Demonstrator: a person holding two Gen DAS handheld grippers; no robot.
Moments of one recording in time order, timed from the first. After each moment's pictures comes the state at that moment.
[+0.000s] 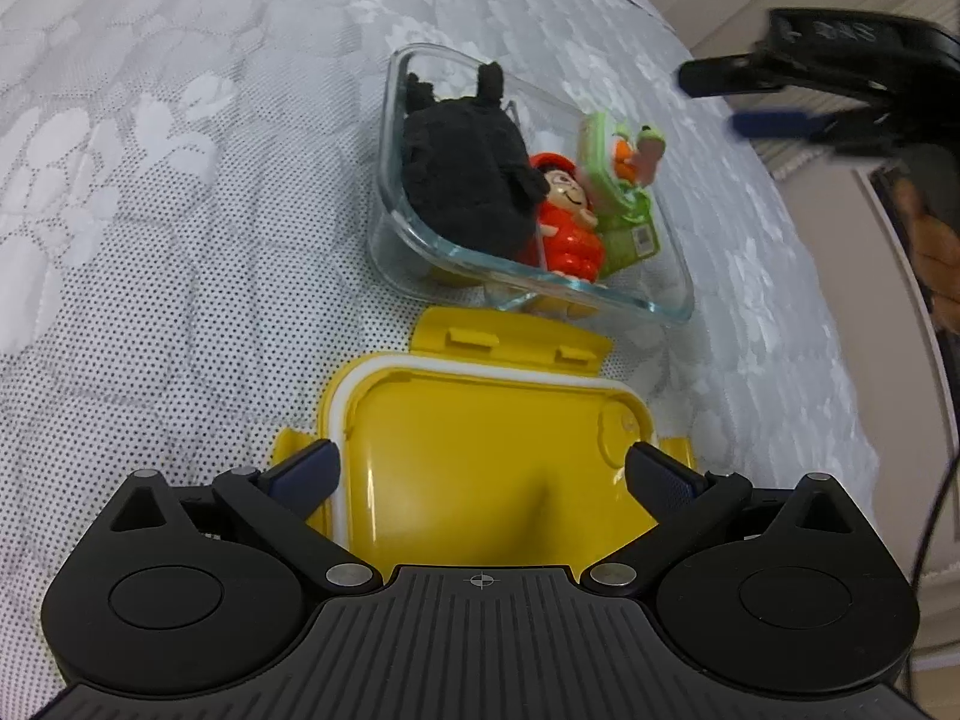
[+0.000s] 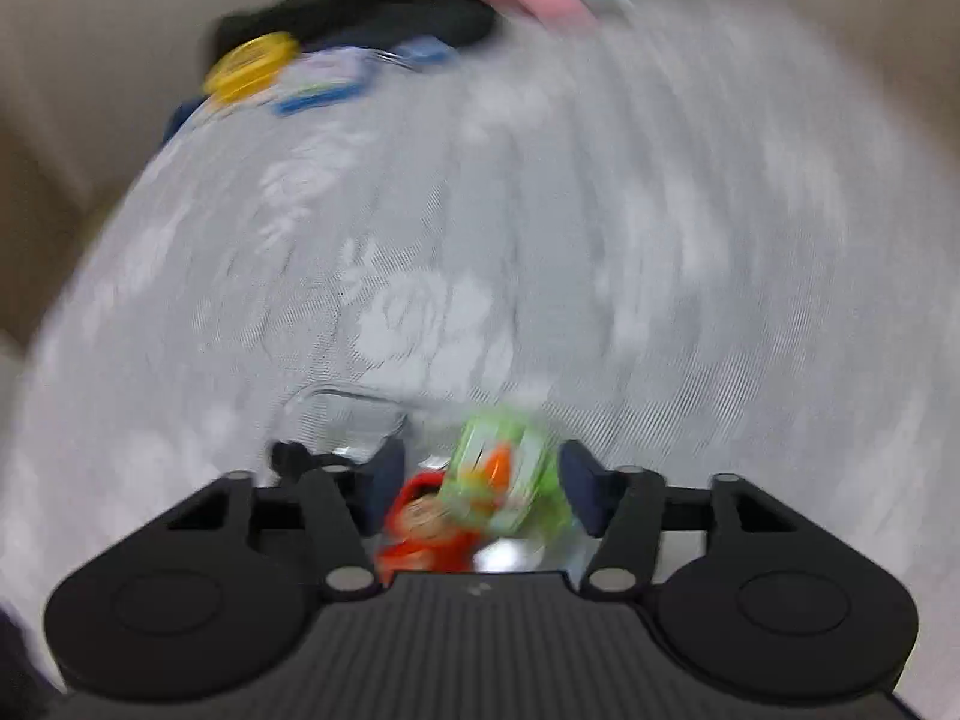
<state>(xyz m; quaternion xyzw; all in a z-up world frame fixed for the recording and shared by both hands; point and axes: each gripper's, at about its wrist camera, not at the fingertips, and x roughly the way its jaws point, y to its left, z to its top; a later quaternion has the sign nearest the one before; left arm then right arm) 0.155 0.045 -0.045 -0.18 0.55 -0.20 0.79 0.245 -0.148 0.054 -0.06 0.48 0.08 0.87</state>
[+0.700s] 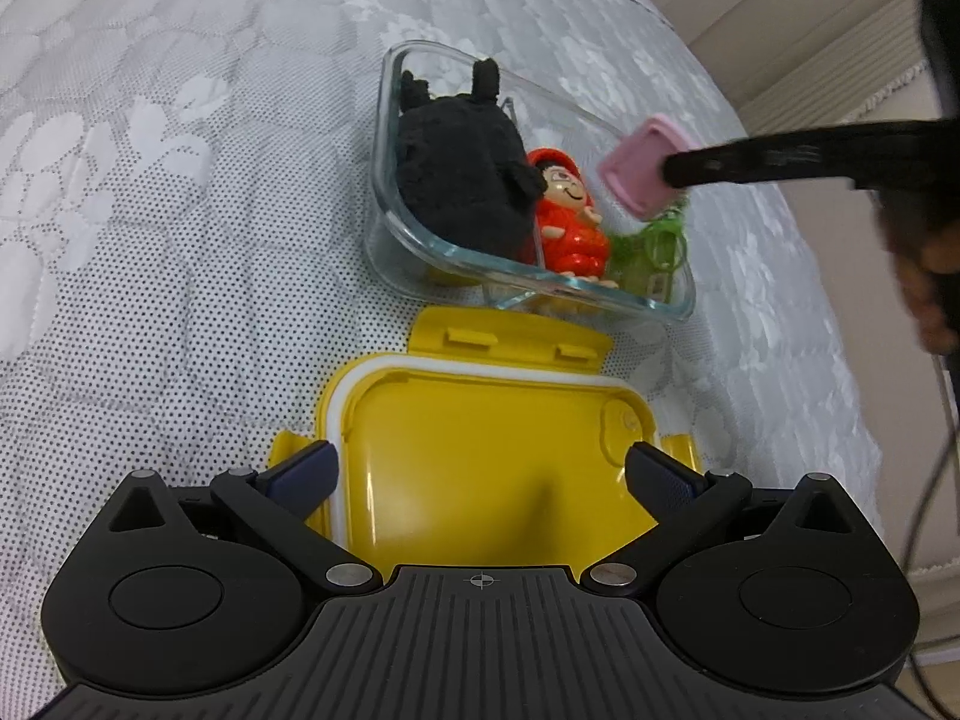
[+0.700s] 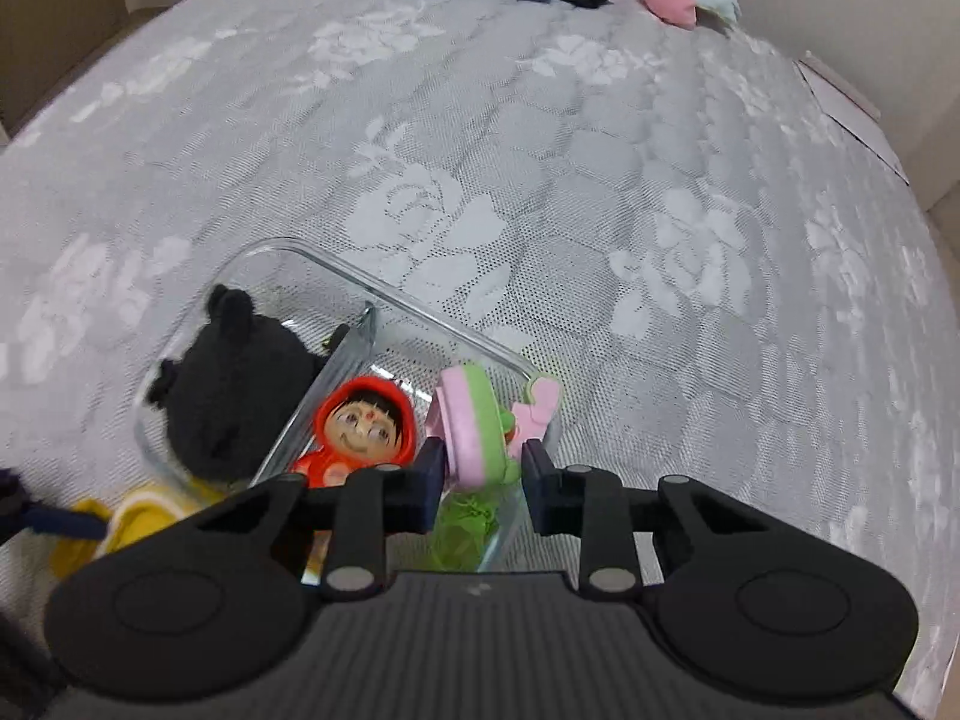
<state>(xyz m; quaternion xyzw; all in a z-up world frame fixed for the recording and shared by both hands) 0.154 0.045 -0.045 -0.17 0.55 -0.21 0.79 0.237 -0.141 0.022 -0.18 0.53 0.12 0.82</state>
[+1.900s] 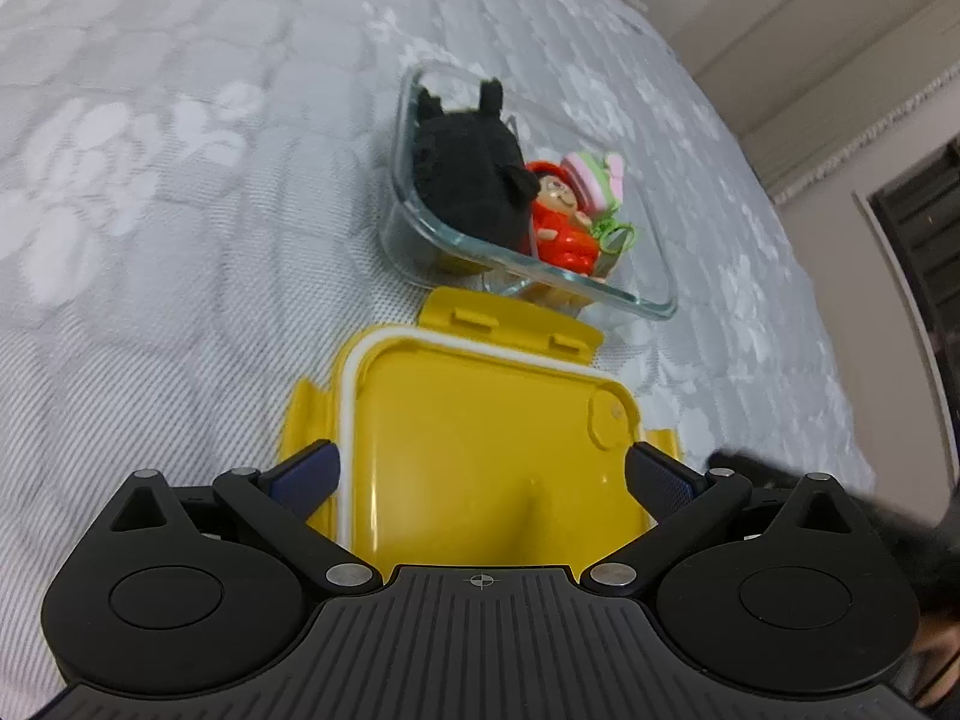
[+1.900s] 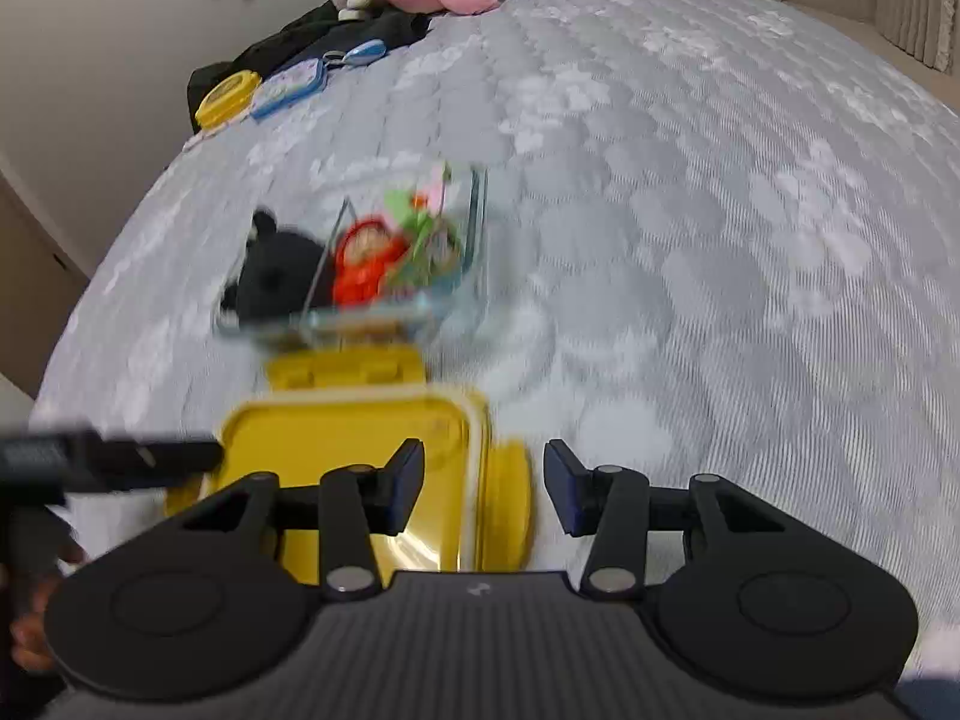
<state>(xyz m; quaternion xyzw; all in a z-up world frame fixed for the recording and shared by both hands) 0.120 0.052 -0.031 -0.20 0.52 -0.18 0.81 0.051 -0.222 -0.030 0.12 0.46 0.04 0.88</state>
